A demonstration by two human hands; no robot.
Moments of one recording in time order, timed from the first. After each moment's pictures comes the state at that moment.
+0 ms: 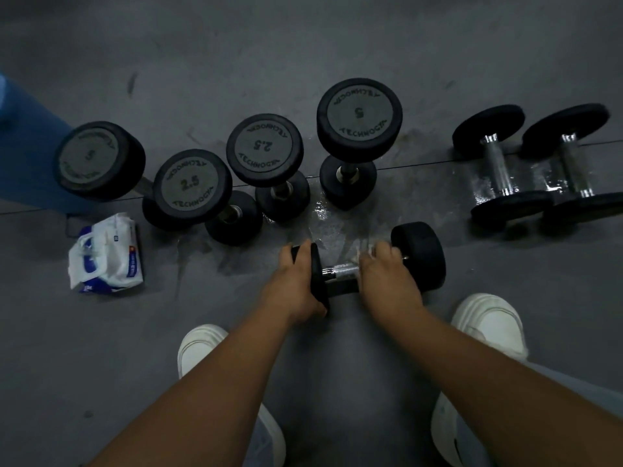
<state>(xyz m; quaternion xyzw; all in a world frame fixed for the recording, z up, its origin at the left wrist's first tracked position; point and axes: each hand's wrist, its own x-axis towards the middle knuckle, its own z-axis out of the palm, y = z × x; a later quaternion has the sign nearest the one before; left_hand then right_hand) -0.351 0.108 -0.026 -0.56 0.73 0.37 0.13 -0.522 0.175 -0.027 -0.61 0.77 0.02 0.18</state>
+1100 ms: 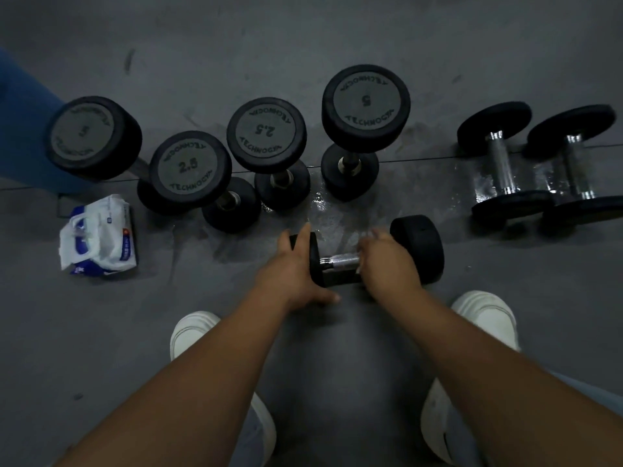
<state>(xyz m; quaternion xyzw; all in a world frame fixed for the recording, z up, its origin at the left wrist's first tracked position) -0.358 0.104 -0.012 -0.56 0.73 0.37 0.15 -0.529 0.154 -0.022 -0.58 0.78 -0.02 0.24</state>
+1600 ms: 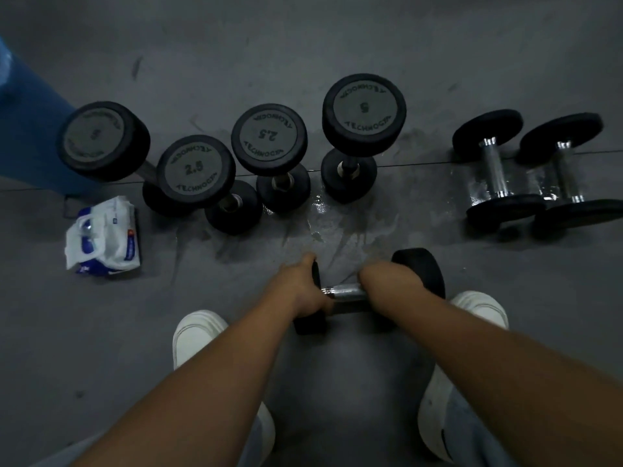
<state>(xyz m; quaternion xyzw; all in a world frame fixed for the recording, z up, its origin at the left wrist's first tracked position) -0.365 0.117 -0.007 -0.59 0.66 0.42 0.21 -0.532 0.166 0.002 -0.61 0.67 0.25 0.33</state>
